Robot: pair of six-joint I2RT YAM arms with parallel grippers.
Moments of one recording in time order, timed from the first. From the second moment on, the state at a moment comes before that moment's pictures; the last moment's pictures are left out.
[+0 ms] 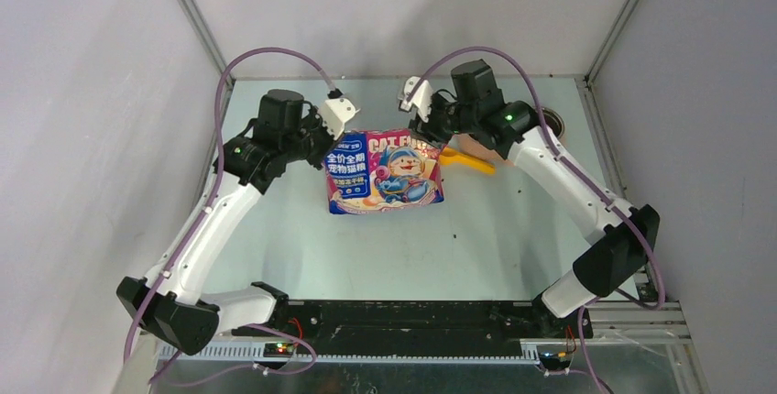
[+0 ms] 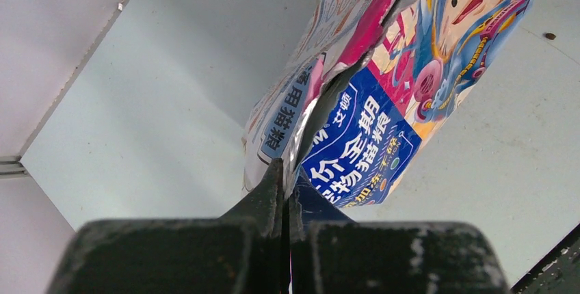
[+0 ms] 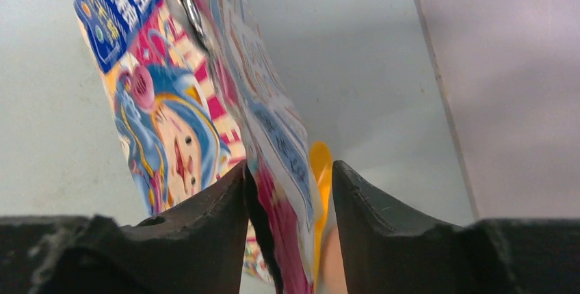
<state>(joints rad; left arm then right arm) -0.42 1.20 1.34 -0.76 0.20 0.46 0.60 1.58 1.60 -0.59 -0.41 -0.63</state>
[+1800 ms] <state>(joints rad) -0.42 1.14 1.30 -0.80 0.26 0.54 0.47 1.59 1.75 -0.90 -0.73 -0.69</state>
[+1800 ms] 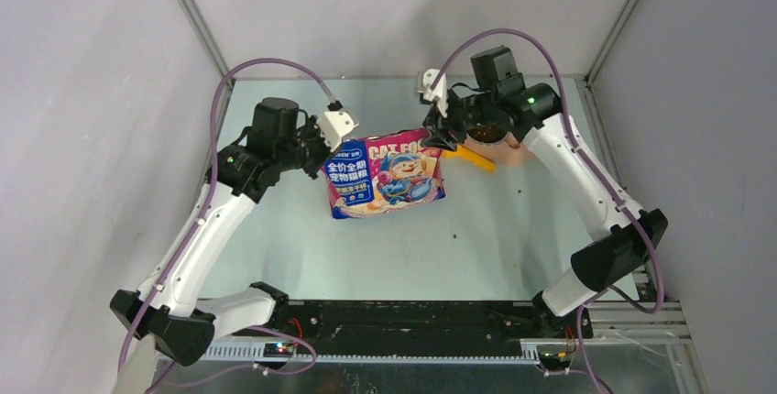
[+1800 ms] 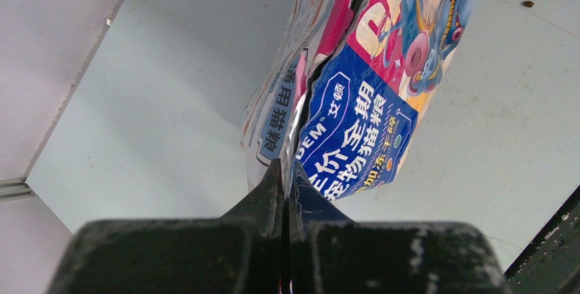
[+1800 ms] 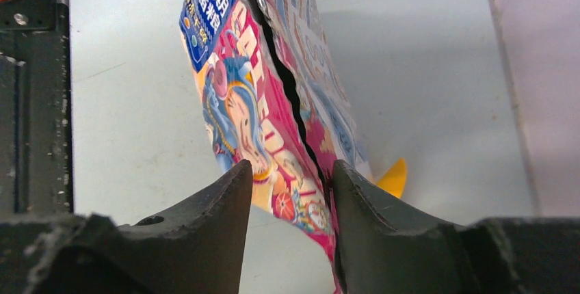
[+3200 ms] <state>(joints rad) -0.42 1.14 1.30 -0.80 0.21 0.52 0.57 1.83 2.02 -1.04 -0.61 -0.80</state>
